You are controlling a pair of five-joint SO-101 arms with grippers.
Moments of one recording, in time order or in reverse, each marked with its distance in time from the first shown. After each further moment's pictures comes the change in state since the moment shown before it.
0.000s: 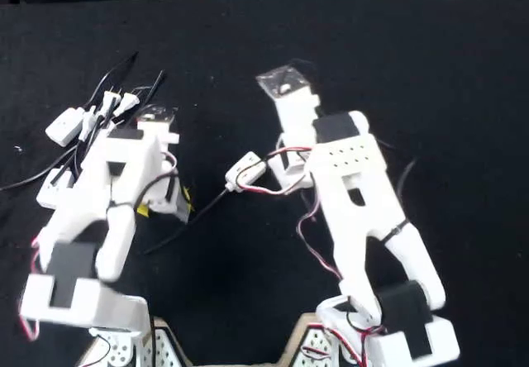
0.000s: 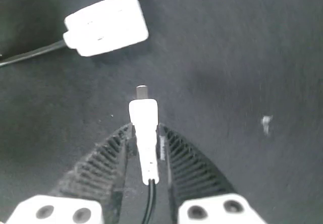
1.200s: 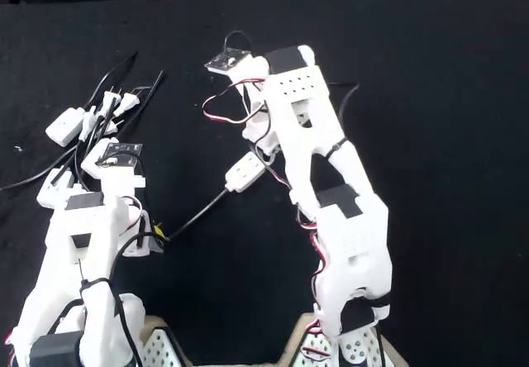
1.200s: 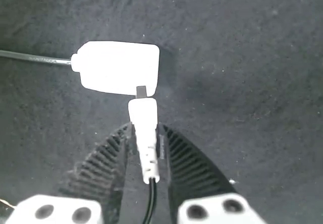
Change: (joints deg) left arm -12.0 -30.3 31.5 -9.1 -8.4; right arm -2.6 45.2 -53.7 21.4 16.2
